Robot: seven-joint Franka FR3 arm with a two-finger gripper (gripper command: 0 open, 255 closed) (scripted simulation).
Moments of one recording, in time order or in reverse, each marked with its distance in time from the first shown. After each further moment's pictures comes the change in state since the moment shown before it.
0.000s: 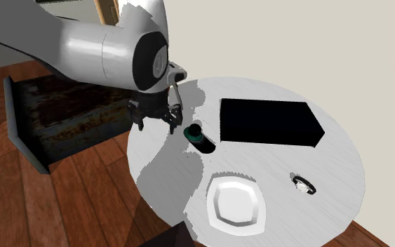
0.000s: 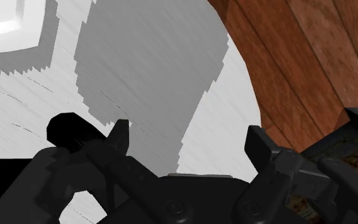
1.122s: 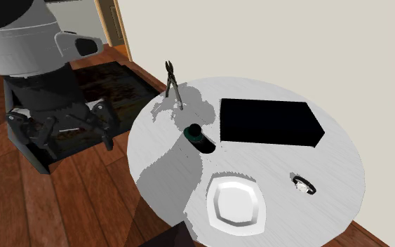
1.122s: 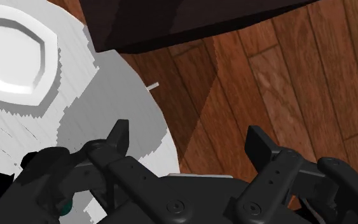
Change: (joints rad) arm 0.078 -0.539 0.220 -0.189 -0.224 -0.478 0.159
